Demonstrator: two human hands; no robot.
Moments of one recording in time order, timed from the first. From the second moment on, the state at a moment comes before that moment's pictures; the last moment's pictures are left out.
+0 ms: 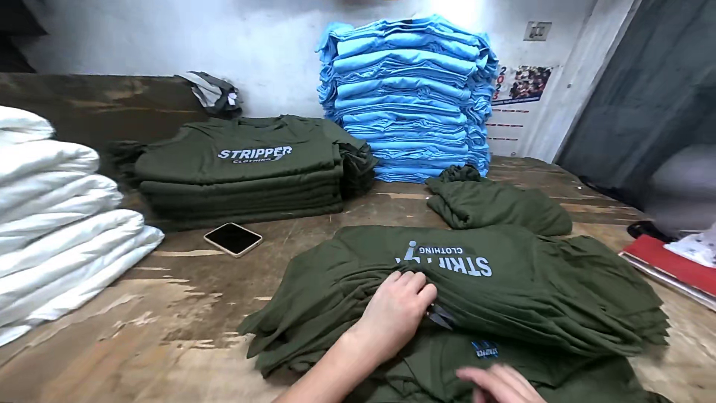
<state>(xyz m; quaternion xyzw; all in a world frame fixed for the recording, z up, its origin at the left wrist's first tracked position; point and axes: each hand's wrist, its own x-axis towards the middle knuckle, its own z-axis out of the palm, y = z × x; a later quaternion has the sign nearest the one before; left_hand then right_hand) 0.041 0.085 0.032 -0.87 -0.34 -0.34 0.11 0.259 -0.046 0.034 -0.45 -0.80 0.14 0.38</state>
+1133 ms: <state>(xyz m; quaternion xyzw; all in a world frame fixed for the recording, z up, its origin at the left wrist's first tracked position) -0.009 0.017 0.012 -0.86 -0.21 -0.43 0.13 0.241 -0.047 -0.015 -0.45 -0.74 -0.03 0.49</state>
